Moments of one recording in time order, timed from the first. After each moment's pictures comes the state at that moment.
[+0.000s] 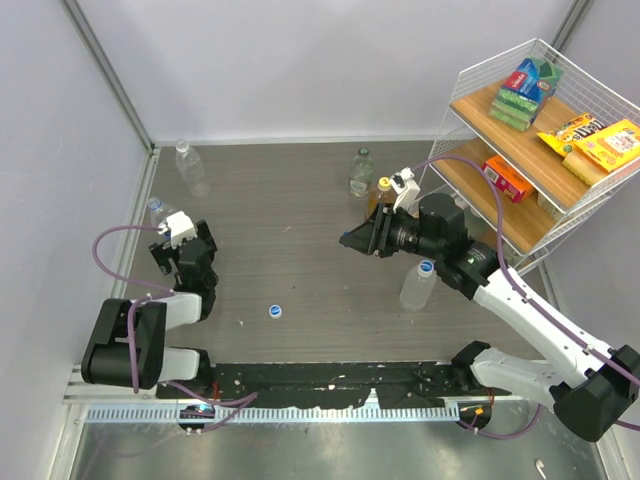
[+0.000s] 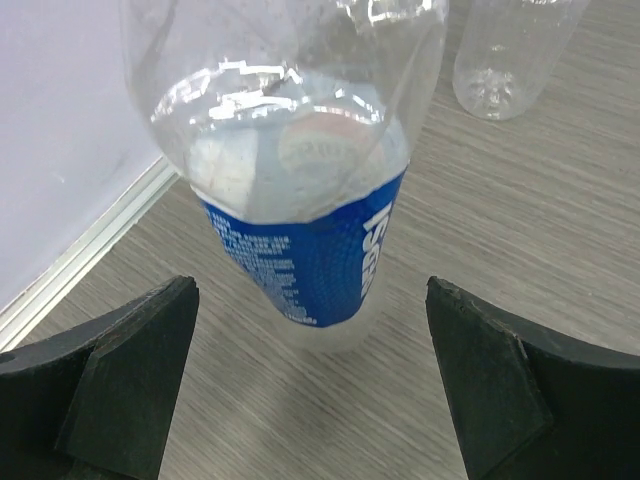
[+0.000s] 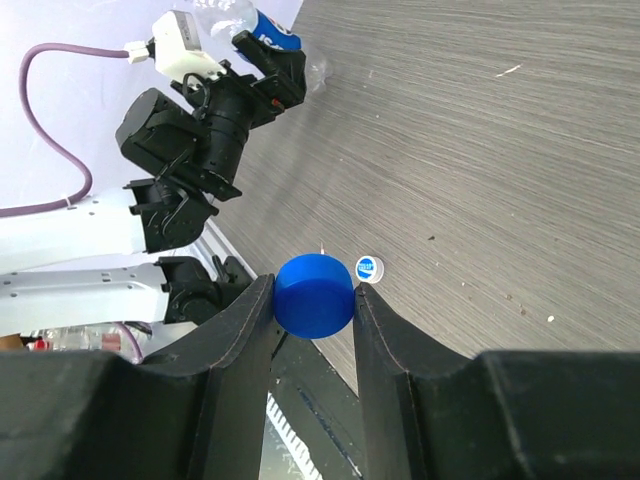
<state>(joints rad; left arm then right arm) -0.10 1.33 0.26 0.86 -0.71 -0.08 0.61 1.03 0.92 -0.21 -0.36 0.68</state>
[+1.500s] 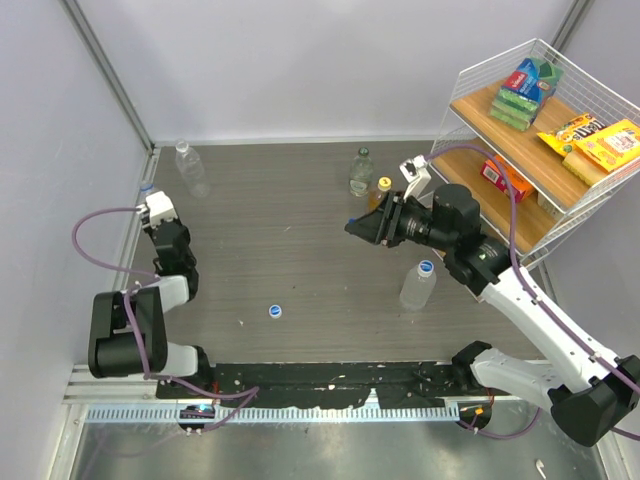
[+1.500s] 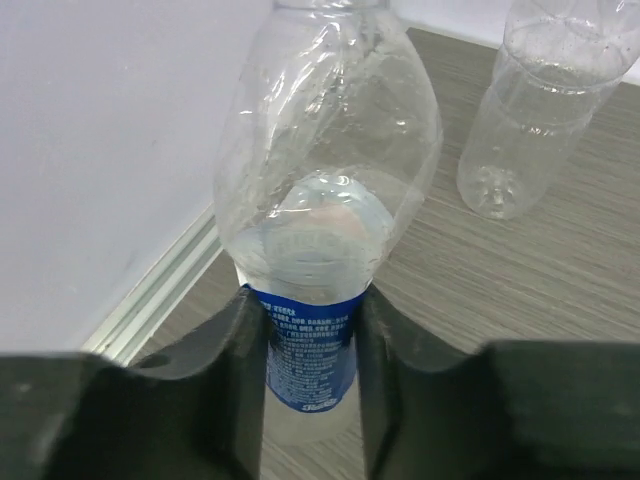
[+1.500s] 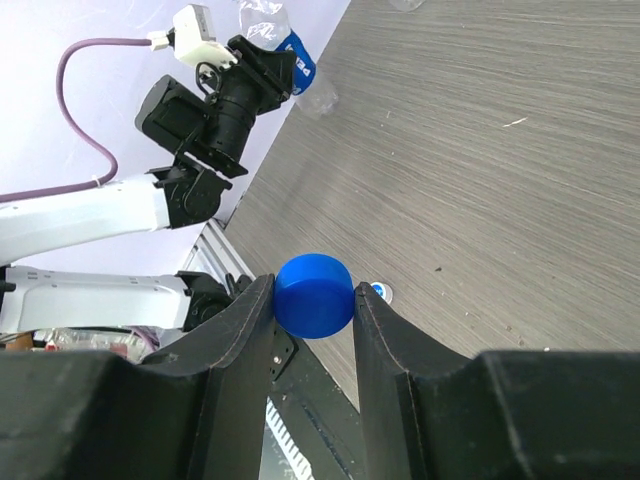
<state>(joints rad) 0.10 1.36 0.40 0.86 -0.47 0.01 0.55 1.01 0.99 -0.21 -0.42 0.67</state>
